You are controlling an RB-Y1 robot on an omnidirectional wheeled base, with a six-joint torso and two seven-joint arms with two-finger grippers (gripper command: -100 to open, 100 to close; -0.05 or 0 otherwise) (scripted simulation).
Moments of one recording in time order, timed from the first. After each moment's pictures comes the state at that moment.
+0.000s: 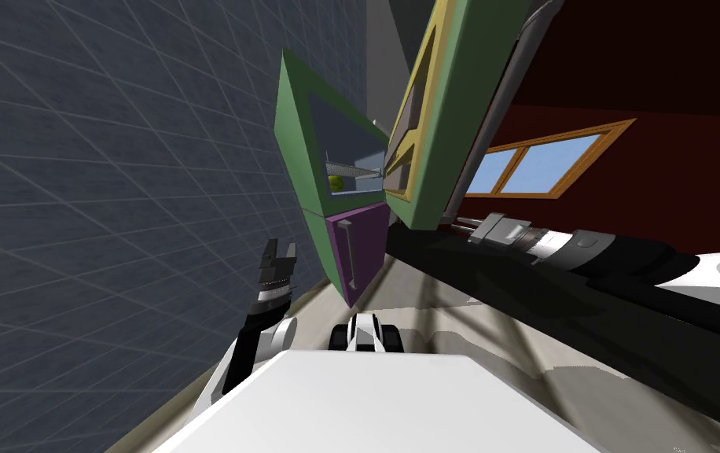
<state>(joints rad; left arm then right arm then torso) 0.54 0.03 0.07 -2.27 0.02 -0.58 -0.01 0.83 -1.23 -0.88 -2.19 0.60 -0.37 0.24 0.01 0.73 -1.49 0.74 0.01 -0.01</state>
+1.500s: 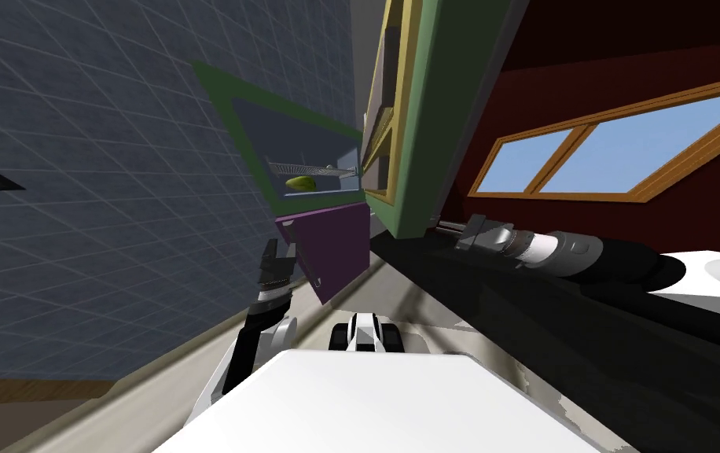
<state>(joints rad) 0.54 0.03 0.07 -2.27 0.02 -0.58 -0.01 0.80 -1.23 -0.86 -2.34 0.54 -0.43 0.27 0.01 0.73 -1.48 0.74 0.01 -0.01</state>
